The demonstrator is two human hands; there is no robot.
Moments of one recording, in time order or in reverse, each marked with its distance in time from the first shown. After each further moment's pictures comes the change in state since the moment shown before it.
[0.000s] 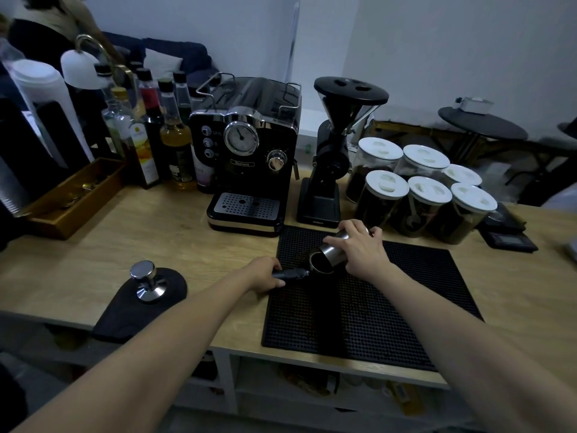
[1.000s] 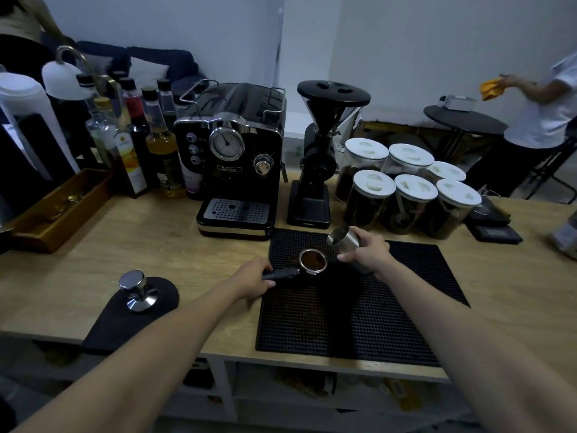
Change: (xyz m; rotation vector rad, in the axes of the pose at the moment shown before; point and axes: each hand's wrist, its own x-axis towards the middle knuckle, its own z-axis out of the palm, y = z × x) left_hand 0.000 -0.004 0.007 -0.030 0.129 0.052; right_hand -0.007 0.031 0.016 1.111 0.021 0.598
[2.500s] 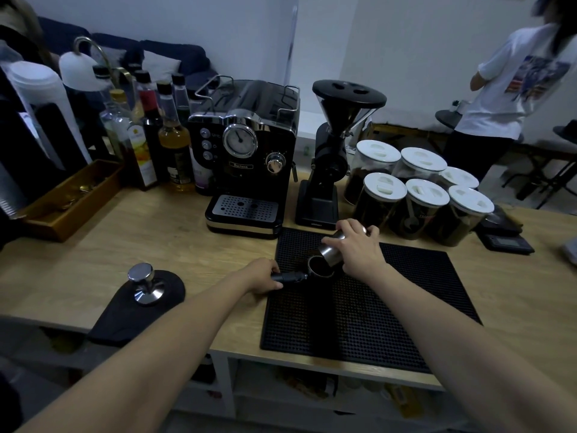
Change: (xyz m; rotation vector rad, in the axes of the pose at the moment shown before) left_hand 0.003 0.003 -0.006 0.049 -0.132 -0.043; right_hand -0.017 -0.034 0.022 -1.168 -0.028 -0.631
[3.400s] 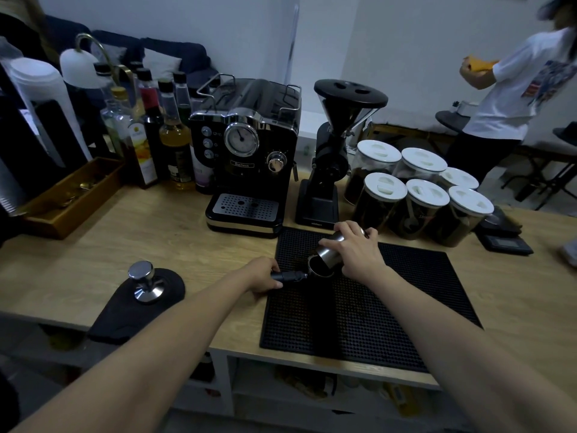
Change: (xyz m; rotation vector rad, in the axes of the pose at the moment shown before) left_hand 0.000 0.000 -0.001 -0.023 -0.009 -0.011; right_hand -0.001 0.000 0.007 0.019 0.002 -0.017
